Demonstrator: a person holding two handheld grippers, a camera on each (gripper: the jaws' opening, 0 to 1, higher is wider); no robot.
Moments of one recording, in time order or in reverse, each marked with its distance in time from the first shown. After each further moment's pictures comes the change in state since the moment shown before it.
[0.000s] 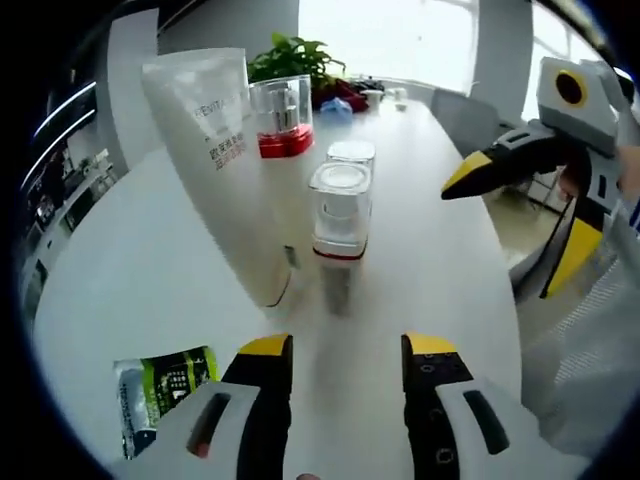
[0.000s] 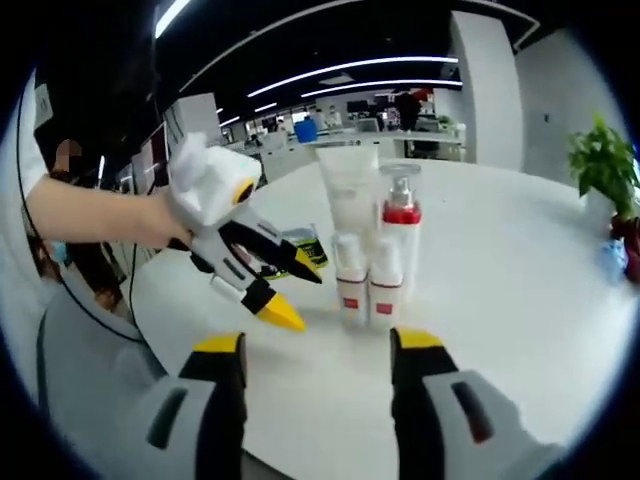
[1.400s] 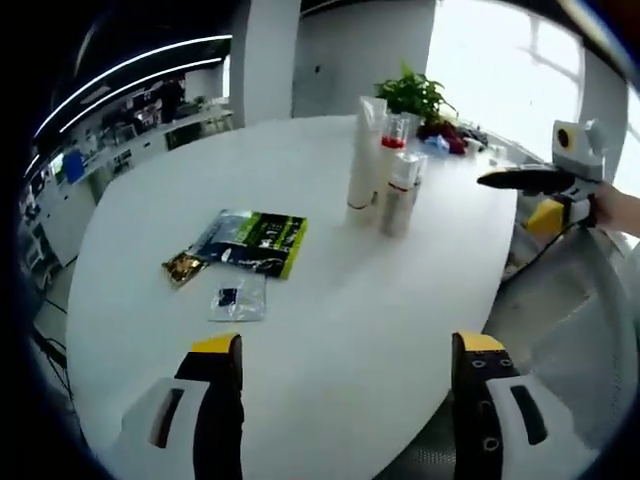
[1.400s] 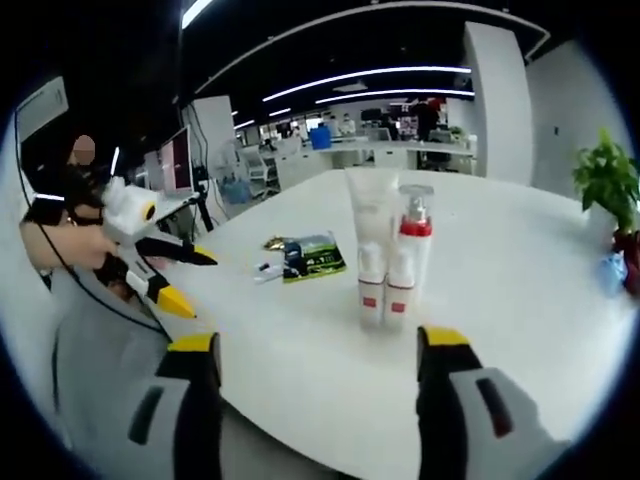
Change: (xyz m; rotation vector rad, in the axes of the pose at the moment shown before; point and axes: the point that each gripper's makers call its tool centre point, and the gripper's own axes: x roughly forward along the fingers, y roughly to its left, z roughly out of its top) left arm -0.141 -0.022 -0.098 -0.404 -0.127 0.329; right arm -0.033 0.019 0.005 -0.034 -0.036 0.040
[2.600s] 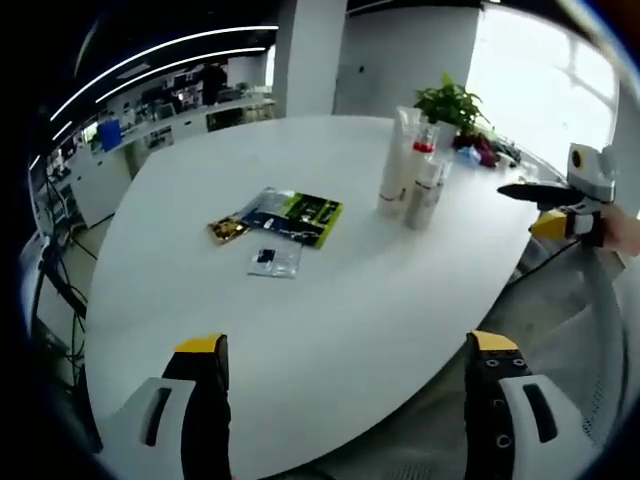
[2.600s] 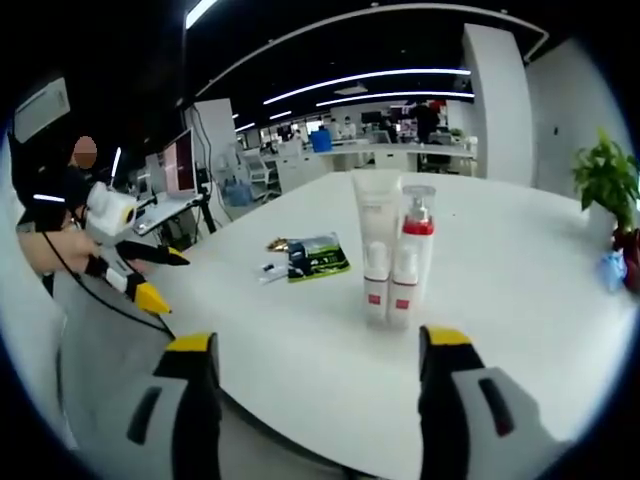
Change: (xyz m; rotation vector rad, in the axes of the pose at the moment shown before) left arm -0.036 0.007 -0.020 -0.131 0.012 0.124; right arm -0.004 0.005 -0.003 -0.002 -0.010 0.004
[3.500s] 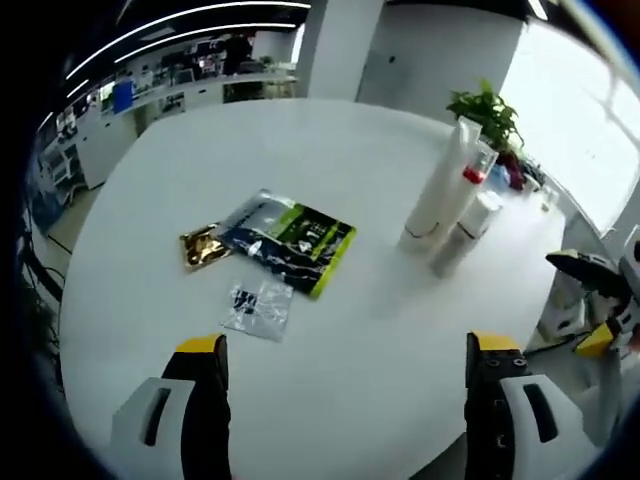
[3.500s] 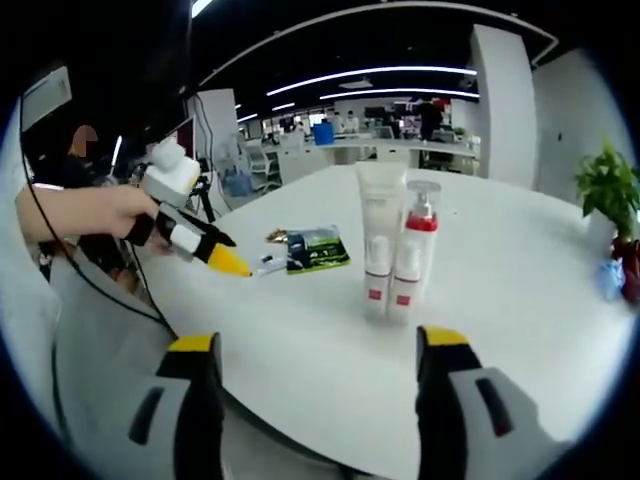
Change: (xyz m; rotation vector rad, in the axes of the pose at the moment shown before) left arm 0.090 0.005 0.062 -0.153 0.080 0.027; right arm 0.003 0.002 -0.005 -0.024 0.033 -0.006
